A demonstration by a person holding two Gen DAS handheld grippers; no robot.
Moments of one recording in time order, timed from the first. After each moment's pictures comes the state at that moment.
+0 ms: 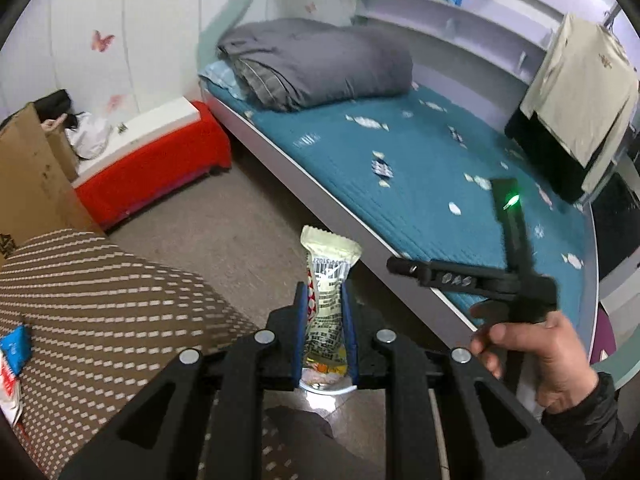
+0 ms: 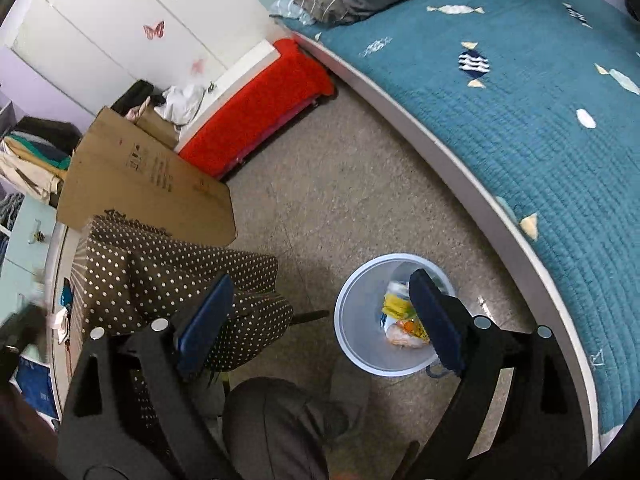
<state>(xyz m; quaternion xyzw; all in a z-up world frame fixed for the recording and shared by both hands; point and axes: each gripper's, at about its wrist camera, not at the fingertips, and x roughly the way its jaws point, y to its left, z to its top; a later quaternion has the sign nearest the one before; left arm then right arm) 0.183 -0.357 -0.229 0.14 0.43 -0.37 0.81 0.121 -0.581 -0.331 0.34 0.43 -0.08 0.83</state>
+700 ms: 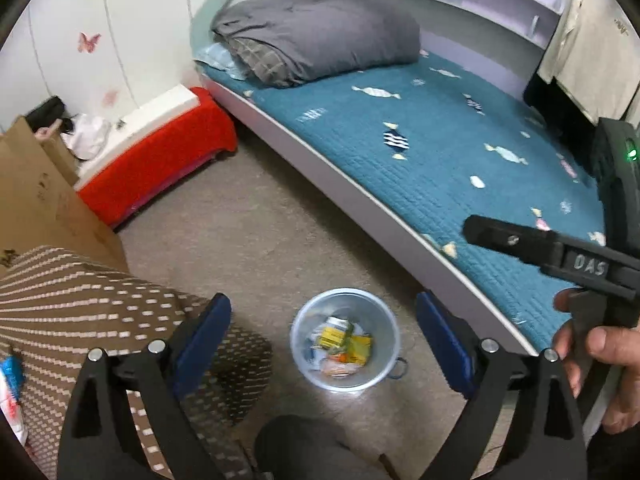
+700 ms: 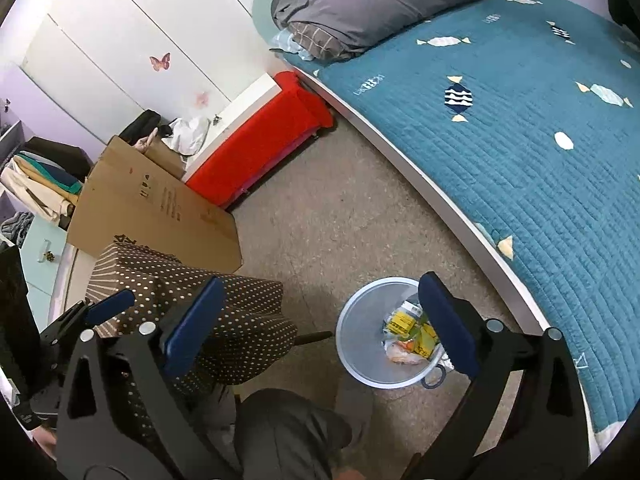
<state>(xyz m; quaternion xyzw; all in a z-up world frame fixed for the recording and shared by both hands) 0.197 -0.395 -0.259 0.20 0.44 -0.34 0.81 0.097 -0.595 -0.291 0.34 0.38 -0.09 0.85</state>
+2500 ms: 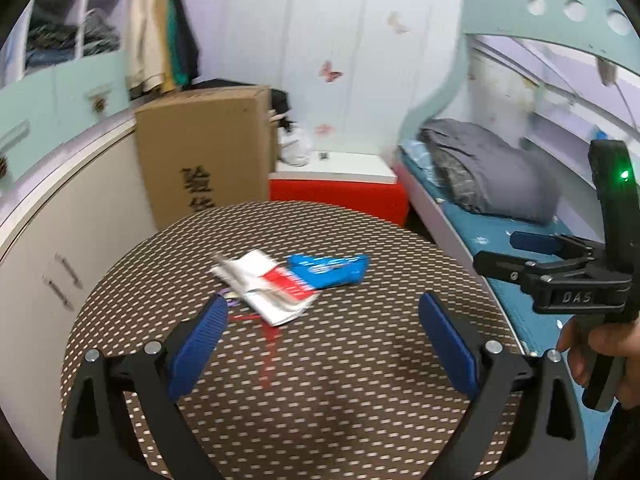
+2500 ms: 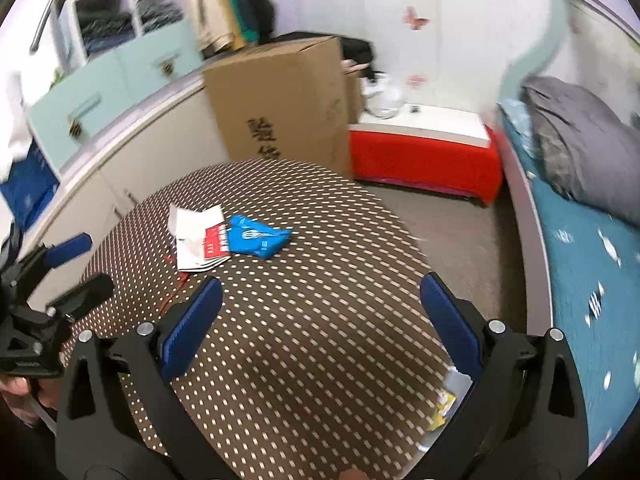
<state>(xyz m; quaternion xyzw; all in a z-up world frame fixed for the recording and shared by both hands) 0.172 -0.010 -0.150 -0.02 0.33 -0.10 0.94 0.211 -0.250 -0.150 0.00 0.38 0.16 0.91</state>
